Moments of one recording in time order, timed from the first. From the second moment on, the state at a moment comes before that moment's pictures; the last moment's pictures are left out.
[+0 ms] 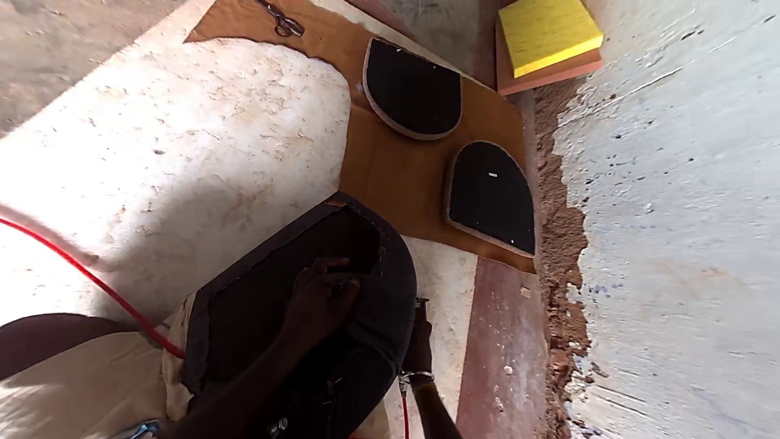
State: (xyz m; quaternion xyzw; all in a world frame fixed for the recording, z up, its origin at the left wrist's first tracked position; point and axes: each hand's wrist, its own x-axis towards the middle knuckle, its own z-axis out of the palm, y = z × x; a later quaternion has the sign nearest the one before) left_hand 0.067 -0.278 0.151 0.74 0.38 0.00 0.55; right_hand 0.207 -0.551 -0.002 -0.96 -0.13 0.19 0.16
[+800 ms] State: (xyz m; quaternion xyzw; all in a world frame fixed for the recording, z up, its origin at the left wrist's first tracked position) left_hand 0.051 -0.262 0.137 0.82 0.30 0.01 0.49; right_hand 0.253 -0.371 0.359 -0.88 -0.34 0.33 -0.06
